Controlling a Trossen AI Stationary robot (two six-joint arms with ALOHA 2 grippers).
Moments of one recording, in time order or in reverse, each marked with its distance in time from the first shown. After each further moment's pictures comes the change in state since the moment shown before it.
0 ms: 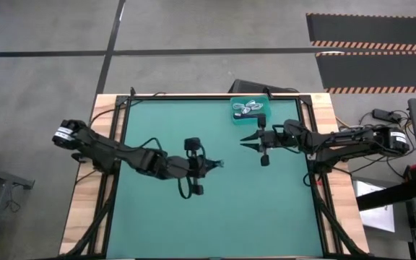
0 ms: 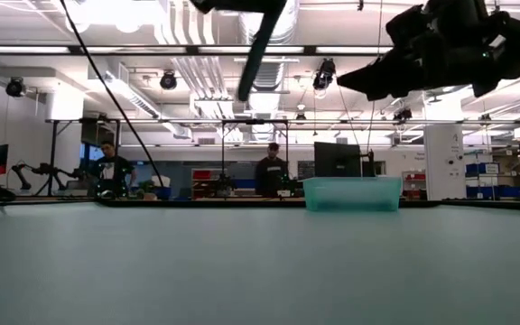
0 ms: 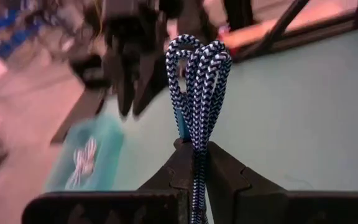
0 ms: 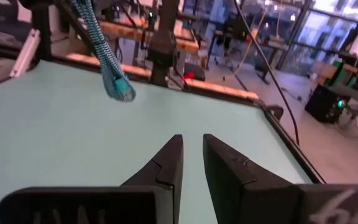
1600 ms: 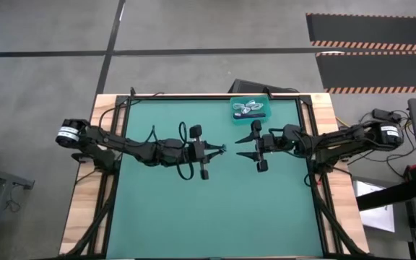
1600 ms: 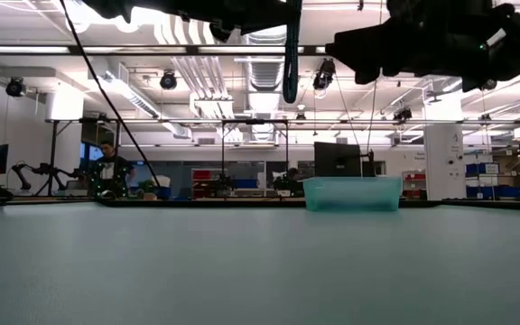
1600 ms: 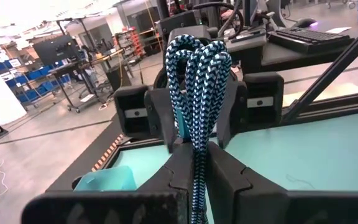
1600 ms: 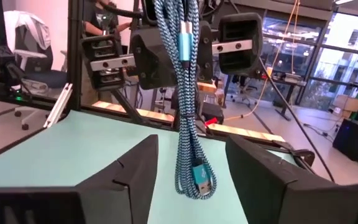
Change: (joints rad) left arm 0.160 0.027 -0.222 0.624 0.173 0.109; right arm 0.111 0.118 0.030 0.261 0.008 0.095
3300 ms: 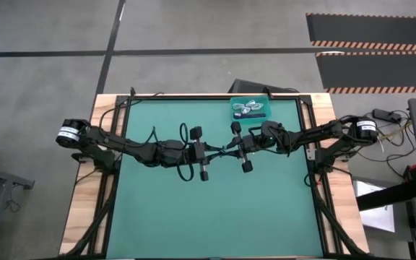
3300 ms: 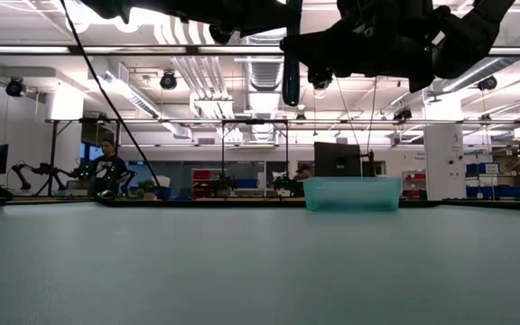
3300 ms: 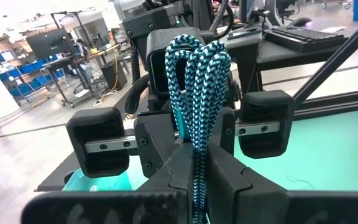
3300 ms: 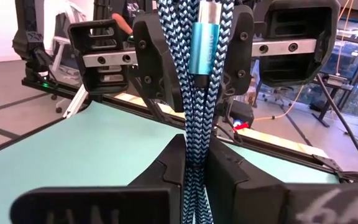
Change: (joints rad) left arm -0.001 0.002 -0.004 -0.011 0.001 -0.028; right arm -0.003 0.280 0.250 -0.032 -0.154 -0.055
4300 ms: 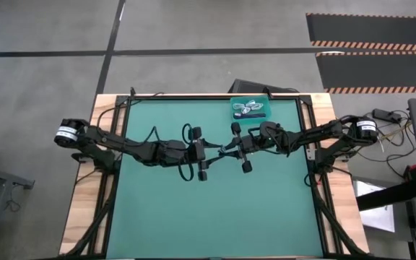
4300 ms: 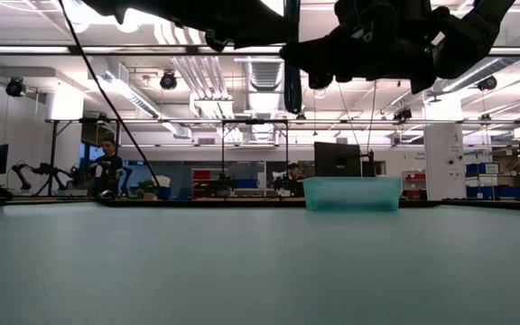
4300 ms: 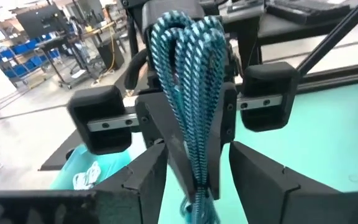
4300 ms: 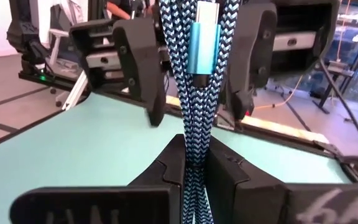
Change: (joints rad) left arm -0.001 -0.020 0.000 -0.124 -0.005 -0.025; right arm 0.000 0.000 0.000 -0.041 0.024 0.011
